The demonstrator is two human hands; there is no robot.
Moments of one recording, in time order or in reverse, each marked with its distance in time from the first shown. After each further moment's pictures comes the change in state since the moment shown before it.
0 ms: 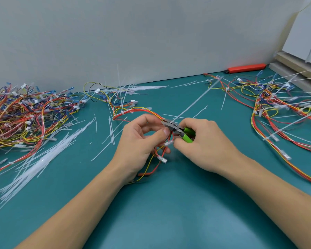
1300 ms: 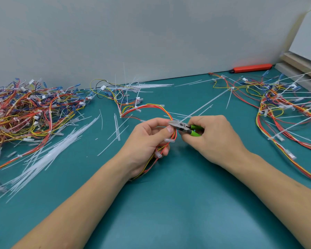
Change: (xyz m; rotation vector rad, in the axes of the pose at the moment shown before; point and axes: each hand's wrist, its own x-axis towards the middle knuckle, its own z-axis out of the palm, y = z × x) left_hand 0.002 -0.006 -0.005 -0.051 -0.073 -0.223; right_hand 0.008 0.017 0.001 -0.157 0.124 -0.082
